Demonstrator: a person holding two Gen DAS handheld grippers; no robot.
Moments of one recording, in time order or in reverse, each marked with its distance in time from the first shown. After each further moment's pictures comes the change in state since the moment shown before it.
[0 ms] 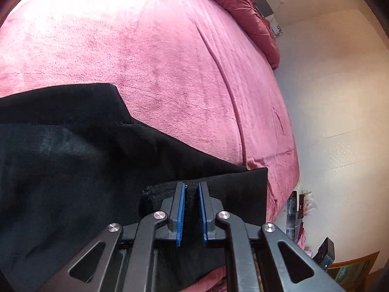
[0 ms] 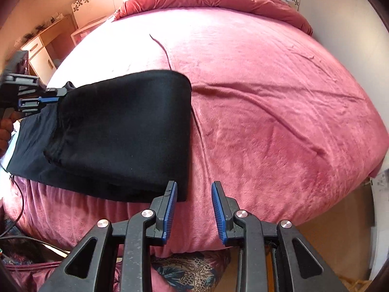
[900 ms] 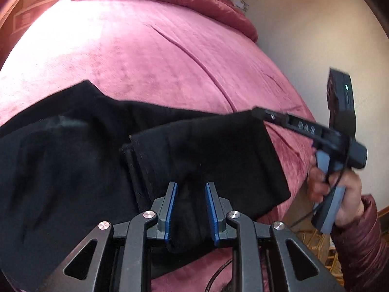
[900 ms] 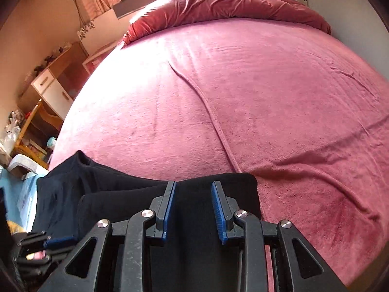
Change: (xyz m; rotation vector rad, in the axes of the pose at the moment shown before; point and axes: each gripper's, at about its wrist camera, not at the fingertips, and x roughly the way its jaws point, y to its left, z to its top) left arm -0.003 -0.035 -0.077 0.349 -0.009 0.168; right arm 0.078 0.036 0.130 0.093 -0.054 0.151
